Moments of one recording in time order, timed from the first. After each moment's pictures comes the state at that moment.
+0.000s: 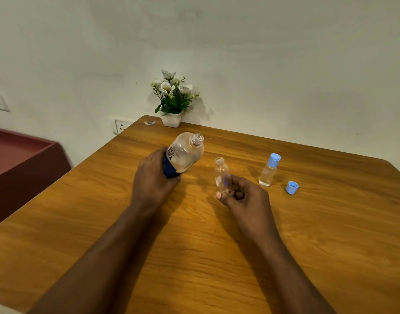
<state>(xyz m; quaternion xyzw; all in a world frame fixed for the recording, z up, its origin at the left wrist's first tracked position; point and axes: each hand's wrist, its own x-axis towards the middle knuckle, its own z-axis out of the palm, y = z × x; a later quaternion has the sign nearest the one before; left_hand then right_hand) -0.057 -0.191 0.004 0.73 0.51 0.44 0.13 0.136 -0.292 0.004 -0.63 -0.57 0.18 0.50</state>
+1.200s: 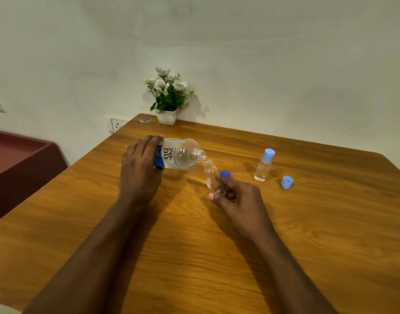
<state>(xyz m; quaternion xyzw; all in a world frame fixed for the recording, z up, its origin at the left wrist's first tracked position) -0.067 -0.190 0.010 0.76 0.50 0.41 -0.04 0.138 -0.297 0.007 -0.63 -0.61 0.19 0.44</state>
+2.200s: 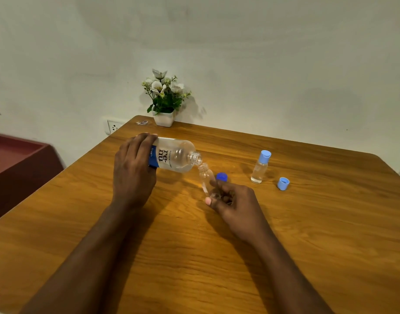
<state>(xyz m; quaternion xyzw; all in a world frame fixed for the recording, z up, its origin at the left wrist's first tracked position) -0.071 -0.189 0.013 0.76 0.48 0.42 -0.08 0.141 -0.298 0.003 -0.62 -0.62 0.22 0.43</state>
